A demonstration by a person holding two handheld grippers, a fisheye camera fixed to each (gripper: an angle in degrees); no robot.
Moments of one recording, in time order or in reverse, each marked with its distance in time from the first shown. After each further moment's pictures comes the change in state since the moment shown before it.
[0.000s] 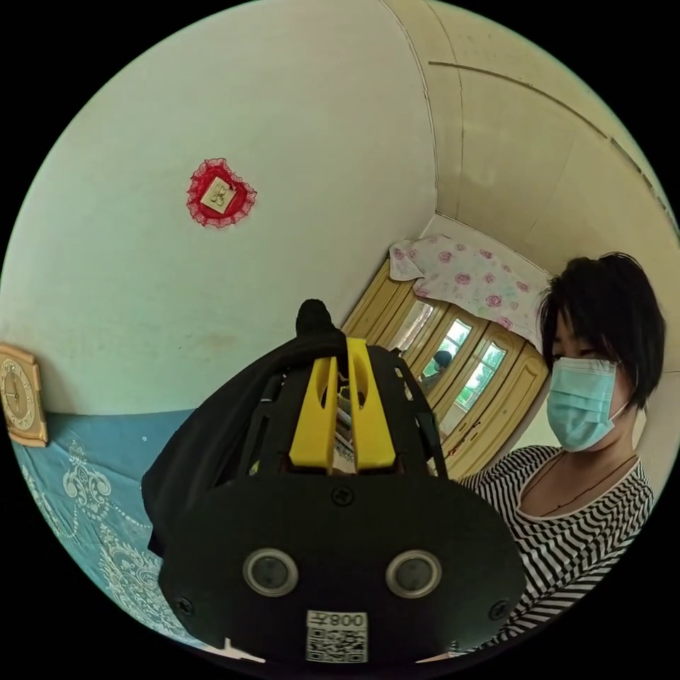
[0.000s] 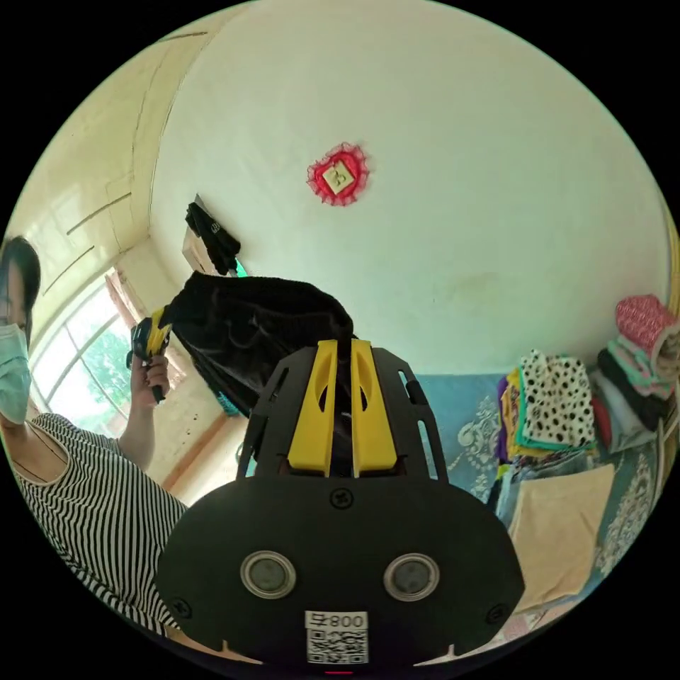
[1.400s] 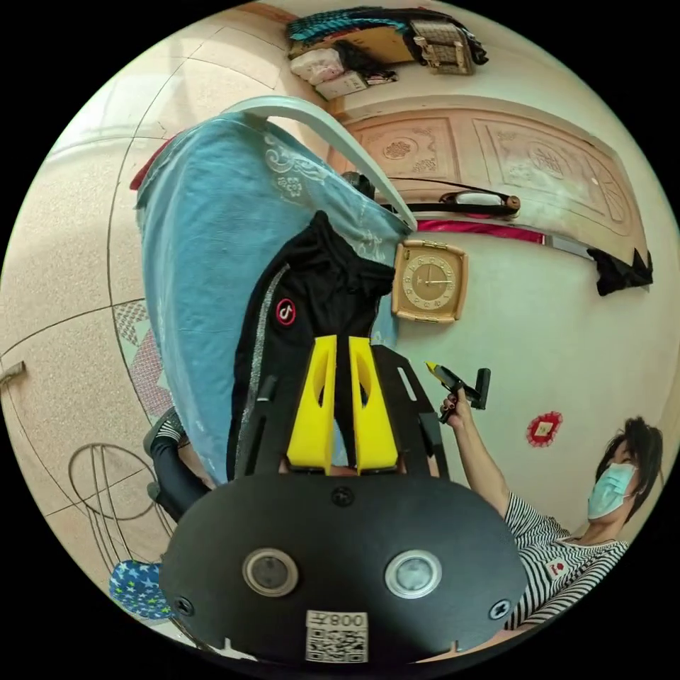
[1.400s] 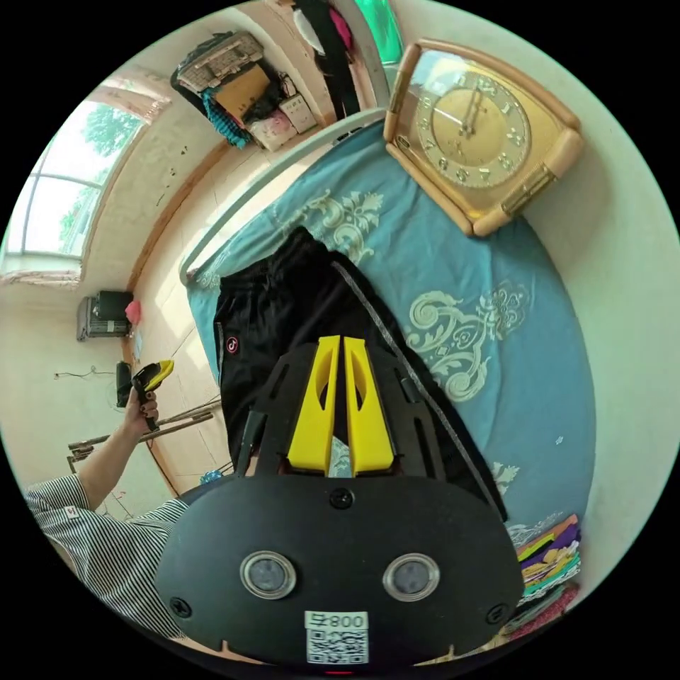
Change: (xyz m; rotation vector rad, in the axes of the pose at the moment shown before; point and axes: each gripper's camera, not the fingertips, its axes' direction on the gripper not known) left arm -0.526 0.198 -0.357 0.534 -0.670 -1.342; right arm -0.137 0.143 0.917 -1.061 0.458 -0.733
